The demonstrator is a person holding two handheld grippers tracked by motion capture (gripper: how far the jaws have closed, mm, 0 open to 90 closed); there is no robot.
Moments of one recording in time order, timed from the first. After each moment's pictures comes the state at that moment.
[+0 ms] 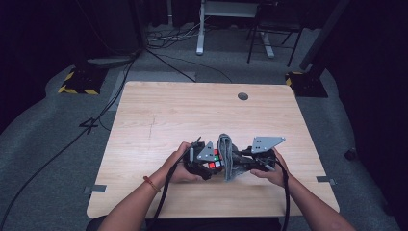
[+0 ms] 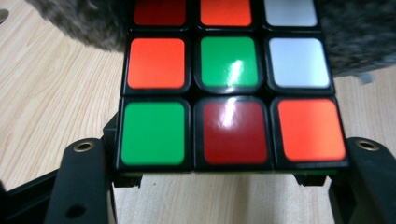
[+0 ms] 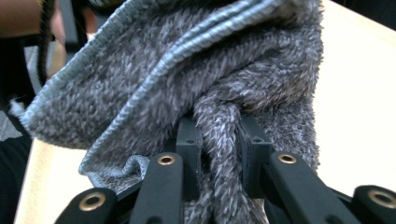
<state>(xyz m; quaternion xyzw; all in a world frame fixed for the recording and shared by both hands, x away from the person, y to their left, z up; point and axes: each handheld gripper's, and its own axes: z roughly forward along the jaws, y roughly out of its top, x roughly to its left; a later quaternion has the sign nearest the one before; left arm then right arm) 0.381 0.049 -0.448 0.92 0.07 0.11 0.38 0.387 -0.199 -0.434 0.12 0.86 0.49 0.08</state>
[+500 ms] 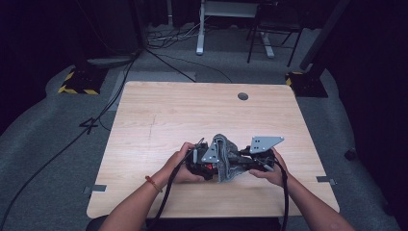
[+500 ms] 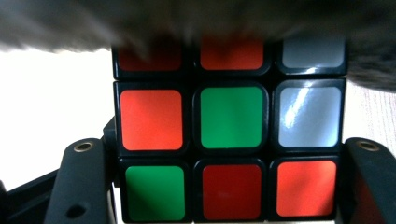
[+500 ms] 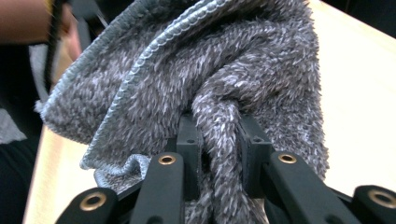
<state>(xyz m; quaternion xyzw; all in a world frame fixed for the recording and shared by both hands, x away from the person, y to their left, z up) 0.380 0.044 -0.449 0.92 0.07 0.13 0.36 0.384 -0.193 -0.428 0.12 0.86 0.48 0.08</state>
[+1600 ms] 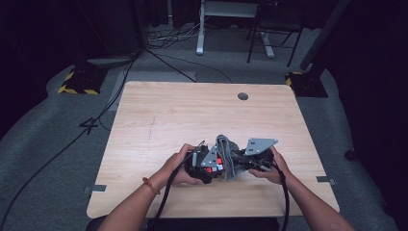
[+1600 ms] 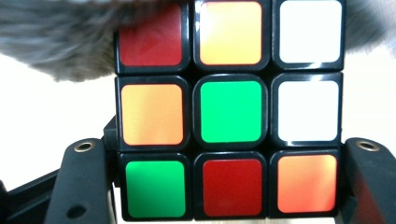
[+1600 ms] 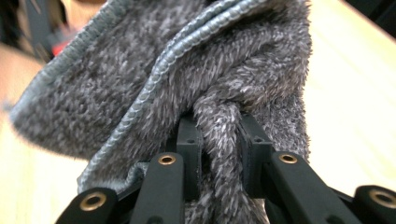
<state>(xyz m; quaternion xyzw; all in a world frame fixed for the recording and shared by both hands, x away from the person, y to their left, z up) 0.366 0.047 -0.438 0.92 0.05 0.14 0.36 0.387 -0.190 -0.435 0.11 0.89 0.41 0.14</state>
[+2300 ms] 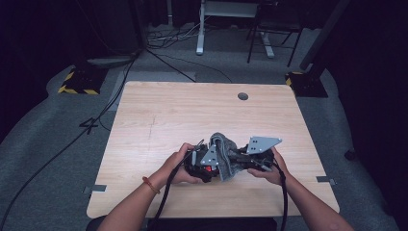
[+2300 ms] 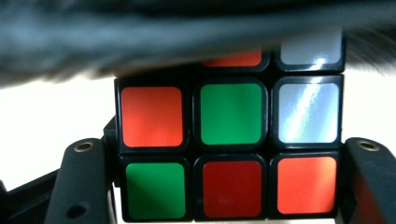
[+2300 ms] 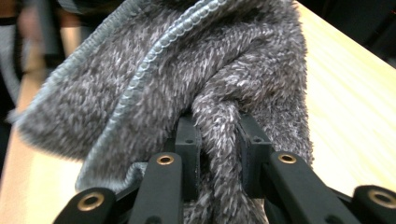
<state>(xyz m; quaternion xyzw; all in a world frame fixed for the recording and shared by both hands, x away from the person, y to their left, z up) 0.367 0.043 -0.438 0.93 0.05 0.14 0.35 0.382 -0.187 -0.420 0.12 0.87 0.47 0.13</state>
